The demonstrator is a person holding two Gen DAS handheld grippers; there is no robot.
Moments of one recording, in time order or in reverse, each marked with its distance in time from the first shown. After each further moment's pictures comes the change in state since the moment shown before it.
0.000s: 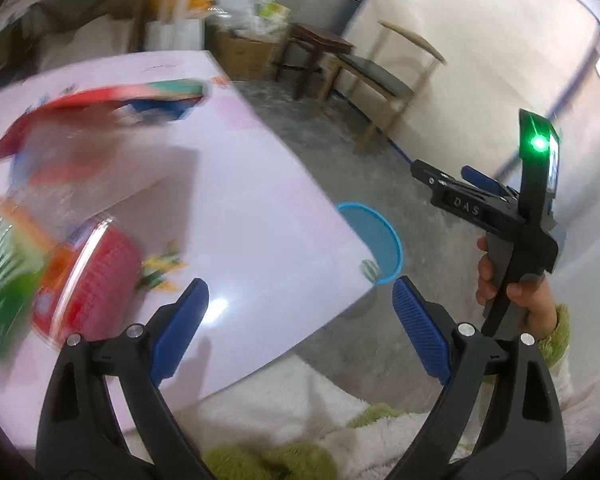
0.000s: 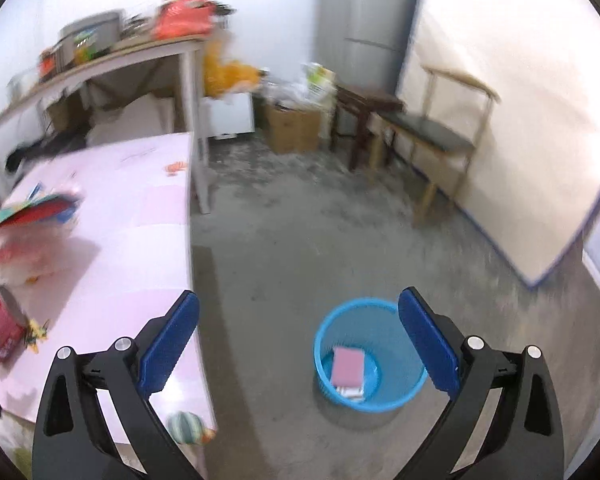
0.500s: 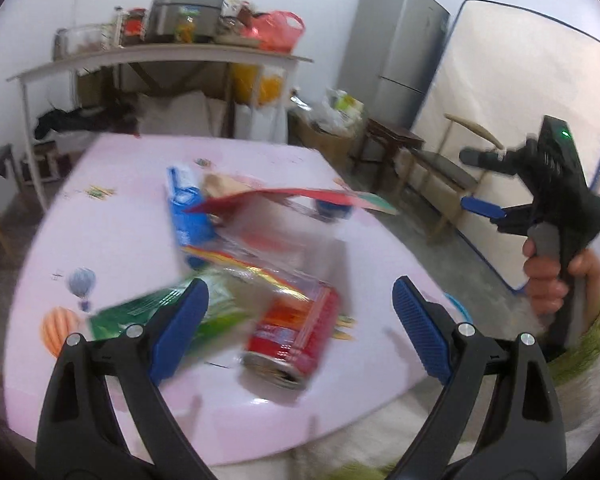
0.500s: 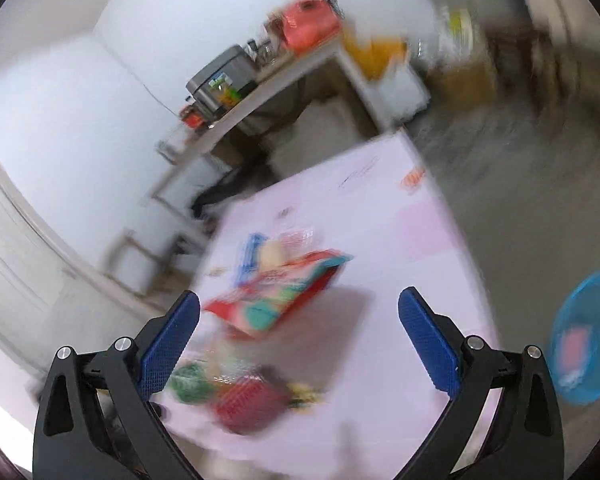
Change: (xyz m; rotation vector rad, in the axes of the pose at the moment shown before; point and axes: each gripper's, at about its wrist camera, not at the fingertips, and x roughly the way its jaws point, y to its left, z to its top) left arm -0.099 0.089 -0.016 -0.028 -0.354 0.255; right arm 0.011 0.076 0.078 0.345 0.166 0.873
